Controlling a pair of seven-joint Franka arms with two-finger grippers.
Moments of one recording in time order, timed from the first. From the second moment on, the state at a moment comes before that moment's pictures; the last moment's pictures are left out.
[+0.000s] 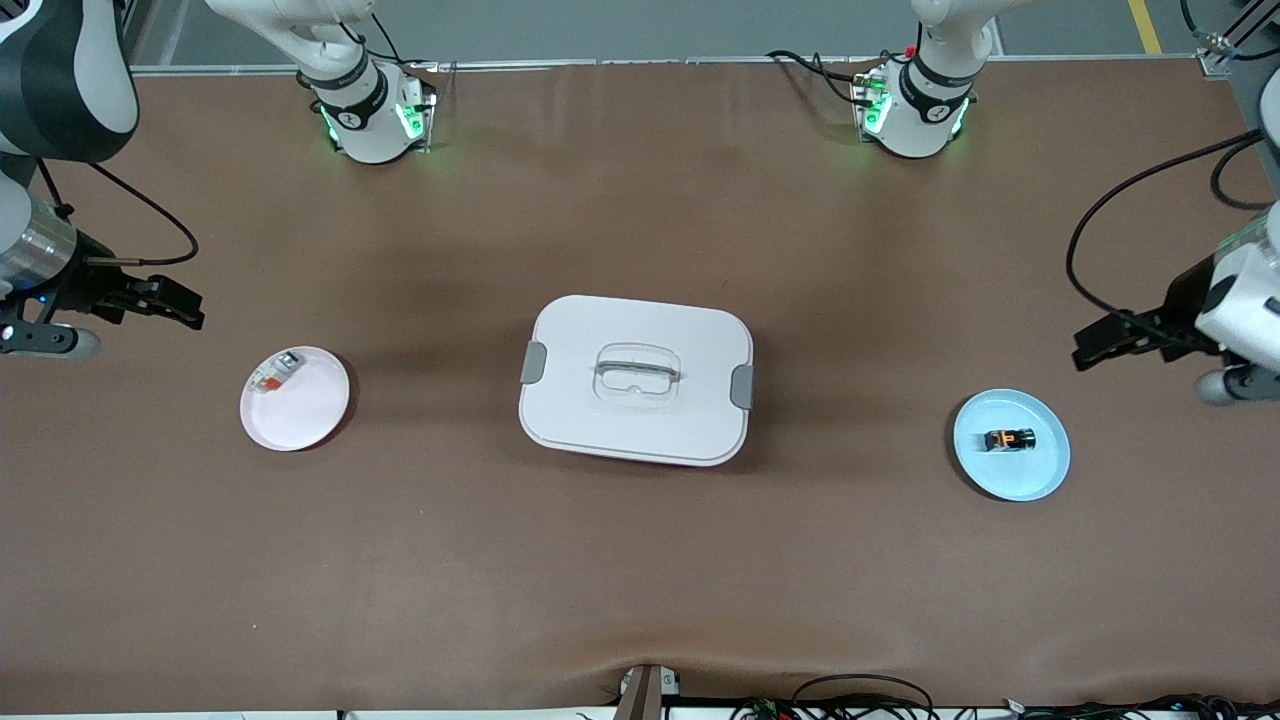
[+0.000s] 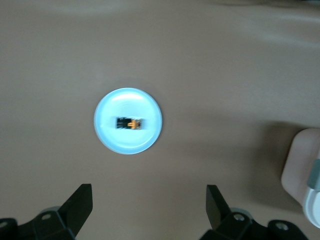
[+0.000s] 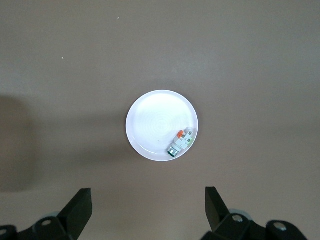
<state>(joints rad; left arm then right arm) 0.29 0.19 -0.38 -1.43 0.10 1.65 -0.20 -0.04 0.01 0.01 -1.79 -0.06 1.77 0.03</state>
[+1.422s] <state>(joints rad) 0.01 0.00 -0.02 -1.43 -0.01 1.46 -0.07 -0.04 0.01 0.02 -1.77 -0.06 1.77 0.01</state>
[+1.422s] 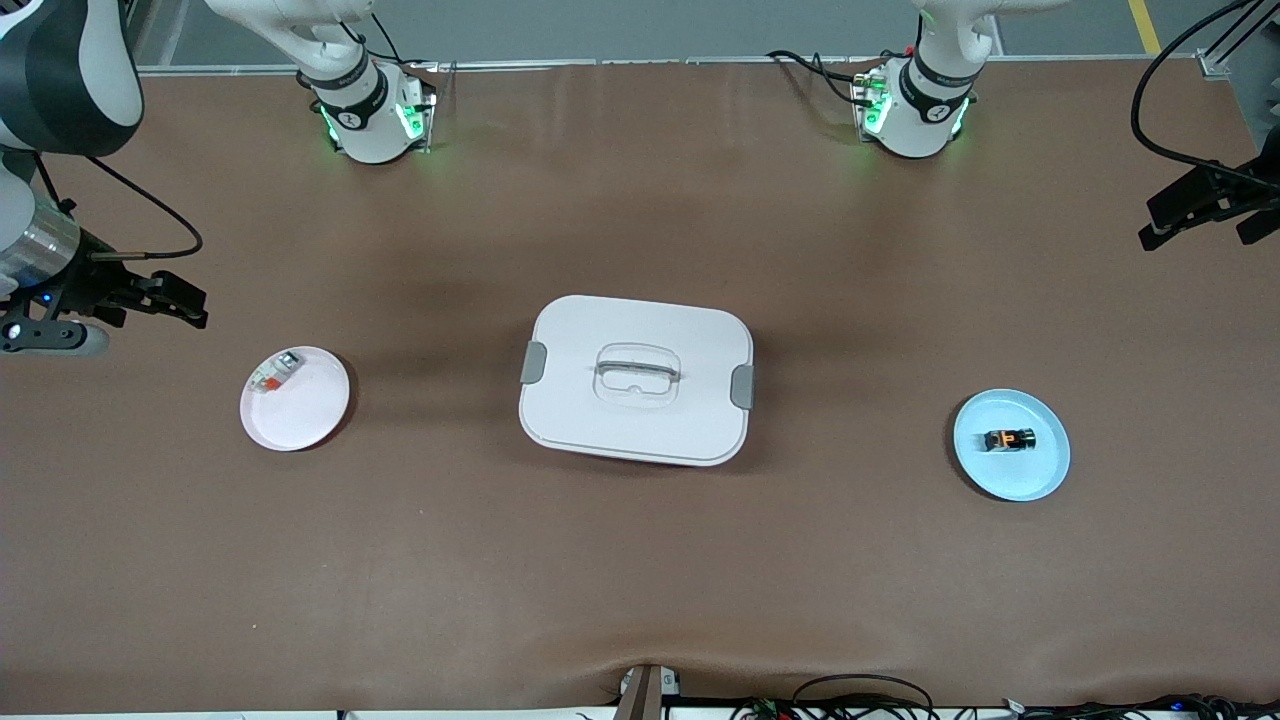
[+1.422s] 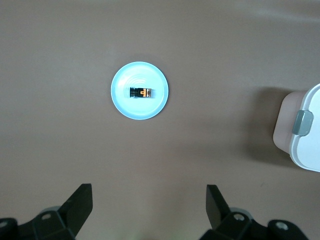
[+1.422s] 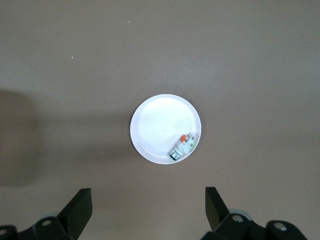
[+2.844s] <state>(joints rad) -0.02 -0.04 -0.03 -1.48 -0.01 1.42 -0.07 -0.02 0.02 0.02 -1.77 -0.06 1.77 0.00</state>
